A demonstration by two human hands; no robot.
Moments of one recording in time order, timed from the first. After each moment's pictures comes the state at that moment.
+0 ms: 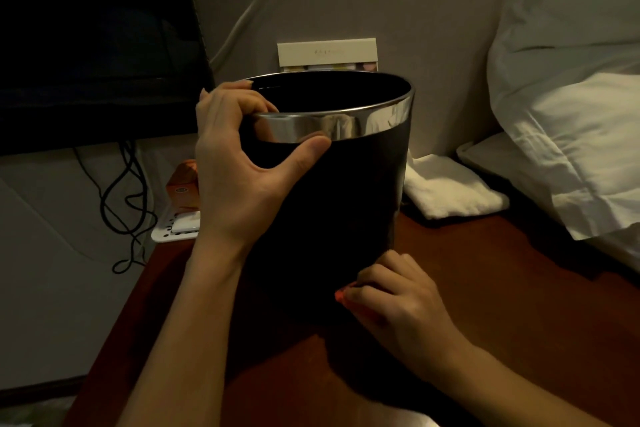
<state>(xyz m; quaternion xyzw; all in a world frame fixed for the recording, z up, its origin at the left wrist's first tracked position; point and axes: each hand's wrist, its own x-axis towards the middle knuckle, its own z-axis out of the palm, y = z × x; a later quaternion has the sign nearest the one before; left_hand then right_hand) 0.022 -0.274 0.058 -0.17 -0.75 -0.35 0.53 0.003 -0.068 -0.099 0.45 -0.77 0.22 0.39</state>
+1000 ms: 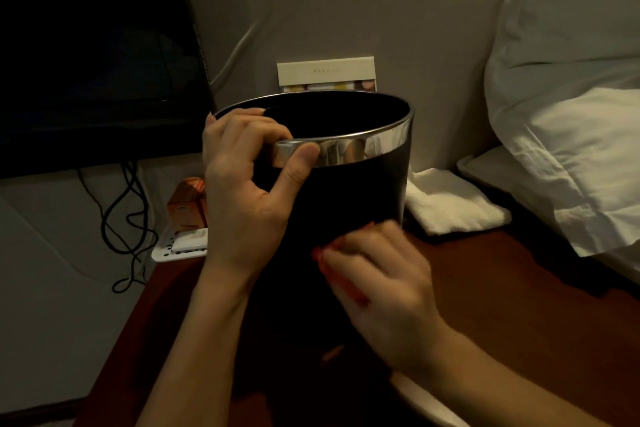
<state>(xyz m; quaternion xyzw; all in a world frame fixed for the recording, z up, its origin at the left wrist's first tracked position) 0.024 -0.267 0.062 -0.15 -0.76 -0.32 0.55 0.013 -0.103 -0.029 0.41 -0.69 0.32 0.50</state>
